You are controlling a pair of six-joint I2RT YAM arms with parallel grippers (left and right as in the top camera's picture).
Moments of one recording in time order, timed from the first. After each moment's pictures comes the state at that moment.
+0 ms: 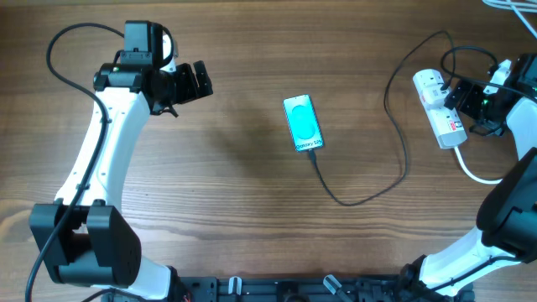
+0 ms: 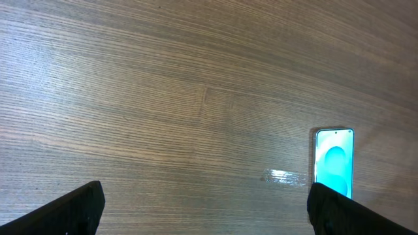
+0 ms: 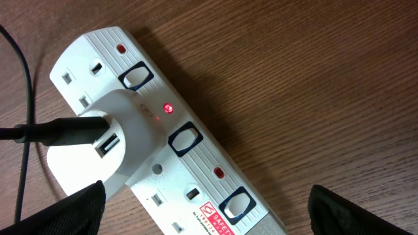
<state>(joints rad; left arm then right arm) -0.06 1.69 1.43 -0.83 0.16 -0.34 -0.47 1.89 1.32 -0.58 -0.17 0.05</state>
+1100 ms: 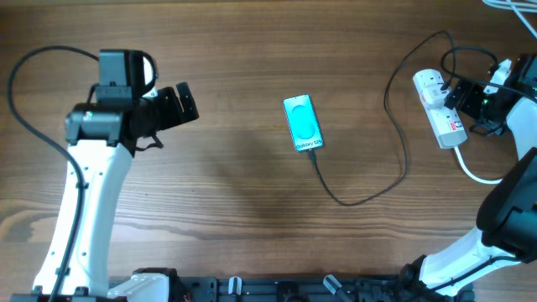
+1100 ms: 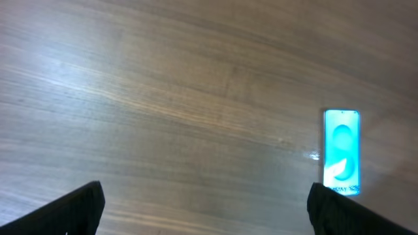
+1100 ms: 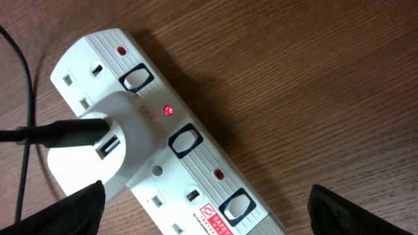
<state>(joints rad) -0.04 1.39 1.28 -0.93 0.07 -0.34 -0.47 1.89 1.32 -0.58 -0.17 0.05</state>
